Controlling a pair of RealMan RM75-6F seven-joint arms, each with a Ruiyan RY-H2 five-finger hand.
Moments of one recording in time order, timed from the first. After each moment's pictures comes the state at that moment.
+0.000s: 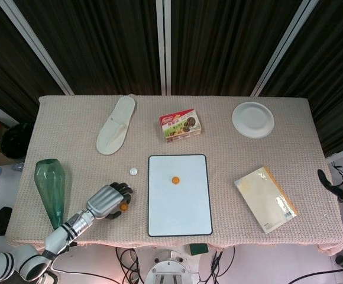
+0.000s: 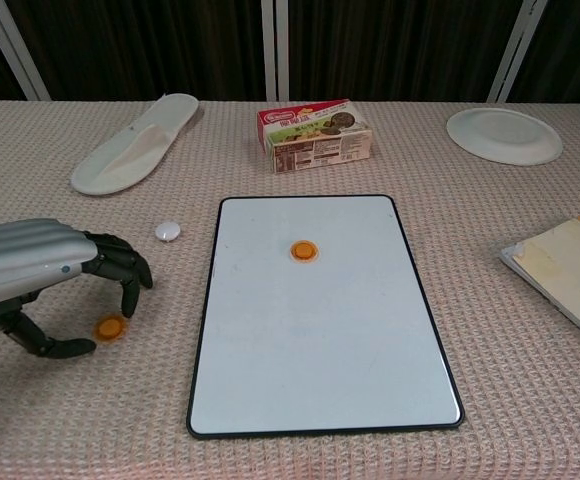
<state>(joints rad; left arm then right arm) -0.57 -1.44 0.14 -1.53 1.57 1.00 0.15 0.11 -1.16 0.24 -1.58 -1.50 1.70 0.07</state>
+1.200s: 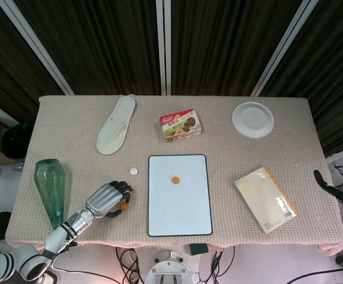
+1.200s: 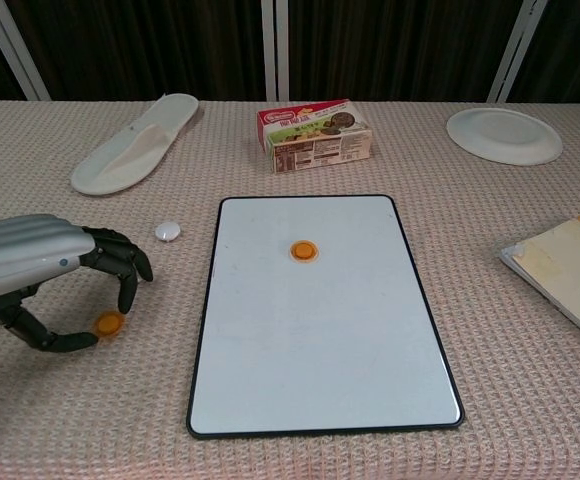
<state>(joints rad) -0.56 -1.45 0.11 -1.51 1.59 1.02 0.11 0.11 -1.16 0.23 -1.60 -1.50 1.69 0.05</state>
